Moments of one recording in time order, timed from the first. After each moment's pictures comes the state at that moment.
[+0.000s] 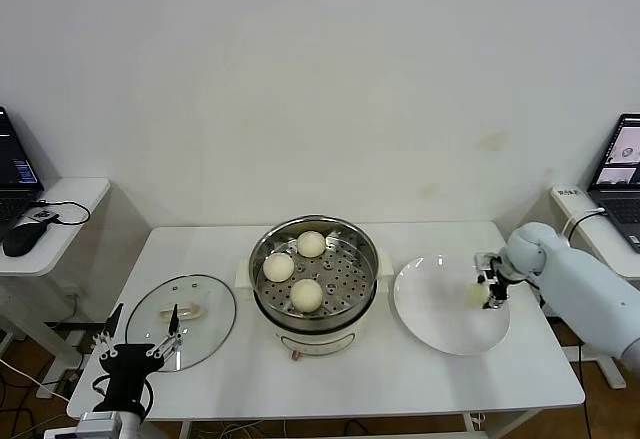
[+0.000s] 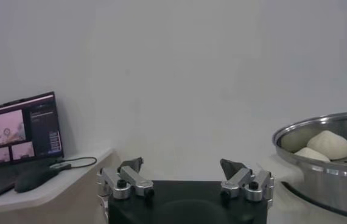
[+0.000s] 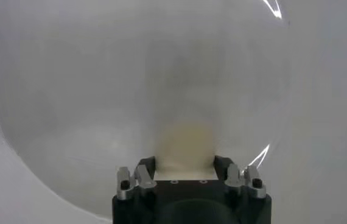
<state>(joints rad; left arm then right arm) 1.76 -1.22 -0.66 -2.24 -0.13 0.05 -0.25 -0.15 0.74 -0.54 1.05 -0.36 -0.17 -1.08</state>
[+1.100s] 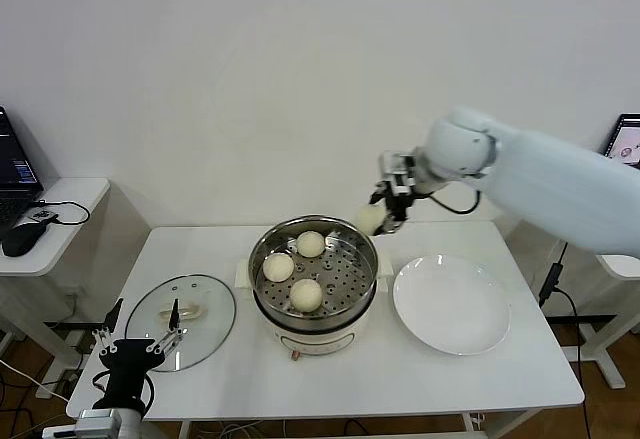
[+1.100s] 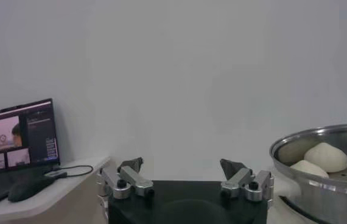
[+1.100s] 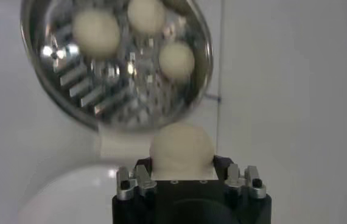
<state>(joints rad) 1.75 -1.23 -0.66 -2.25 -0.13 0.05 -0.25 0.53 0.90 -1.10 1.49 0.36 -0.57 -0.93</state>
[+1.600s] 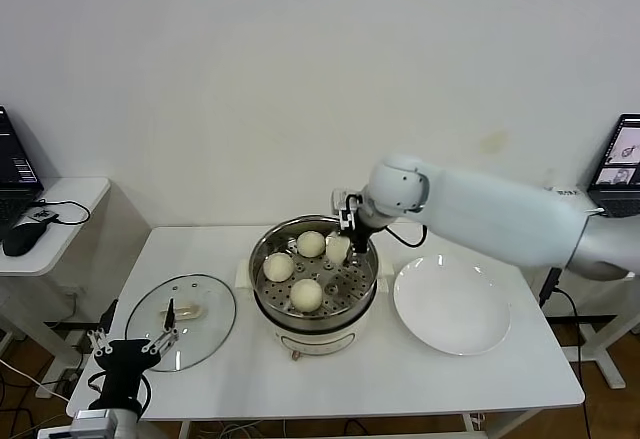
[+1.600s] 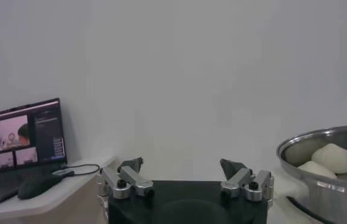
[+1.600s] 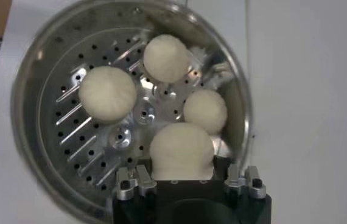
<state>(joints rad) 1.75 -1.23 -0.66 -2.25 -0.14 0.04 -0.25 0.41 1.04 -1.14 1.41 0.36 -0.67 -0.84</state>
